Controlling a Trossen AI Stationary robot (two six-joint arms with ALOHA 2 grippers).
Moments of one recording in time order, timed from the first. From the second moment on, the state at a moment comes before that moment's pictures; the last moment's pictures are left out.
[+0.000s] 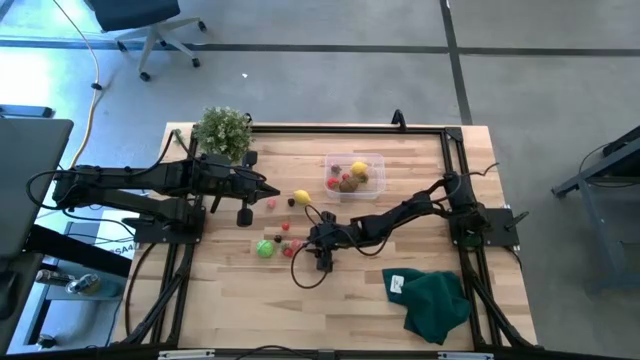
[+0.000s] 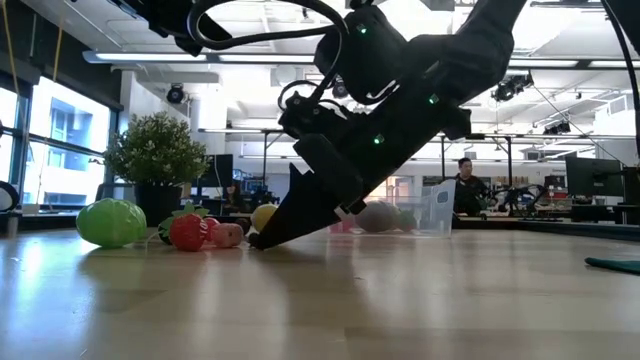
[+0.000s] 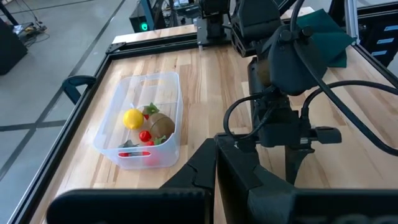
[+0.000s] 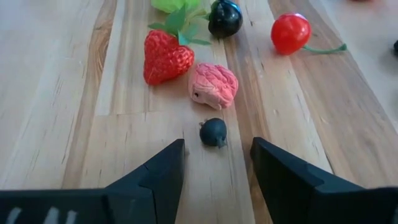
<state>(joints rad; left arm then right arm) 0.19 0.89 0.74 -0.29 0.01 0.18 0.16 2.11 1.10 0.30 0.14 0.18</state>
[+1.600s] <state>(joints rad) 0.19 0.89 0.74 -0.29 0.01 0.18 0.16 2.13 1.11 0.40 0.08 0.11</state>
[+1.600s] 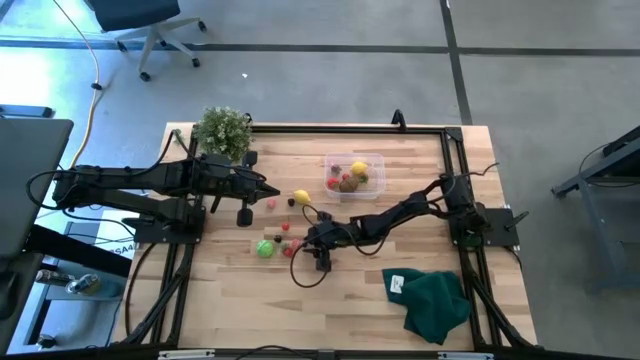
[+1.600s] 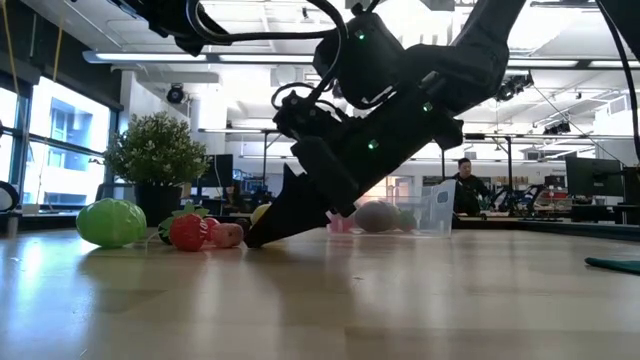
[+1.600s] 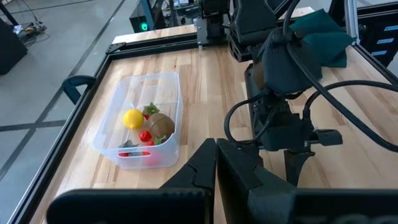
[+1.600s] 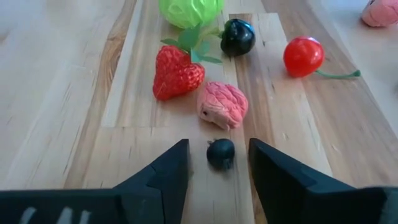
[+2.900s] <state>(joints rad) 0.19 0.89 0.74 -0.29 0.01 0.18 0.16 2.15 1.11 0.41 0.10 0.16</state>
